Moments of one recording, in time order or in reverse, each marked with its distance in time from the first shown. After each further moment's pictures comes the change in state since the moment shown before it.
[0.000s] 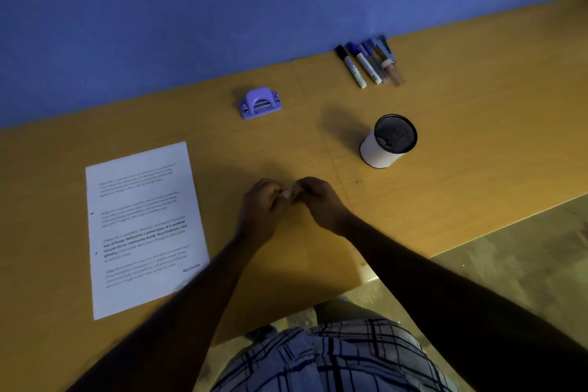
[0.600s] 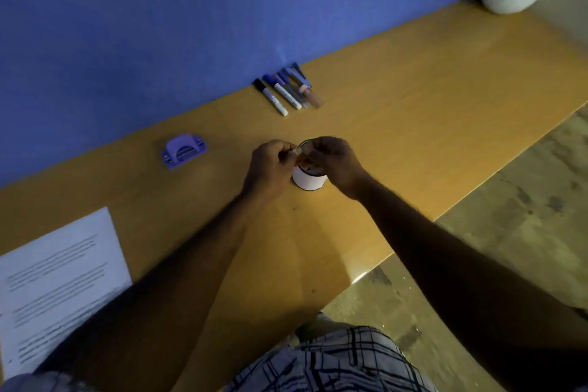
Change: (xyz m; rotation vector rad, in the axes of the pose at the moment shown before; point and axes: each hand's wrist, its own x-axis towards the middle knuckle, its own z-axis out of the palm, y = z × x) left_hand 0.120 0.160 0.060 -0.131 -0.098 0.116; right_hand -0.006 -0.042 -0.173 0.132 0.363 0.009
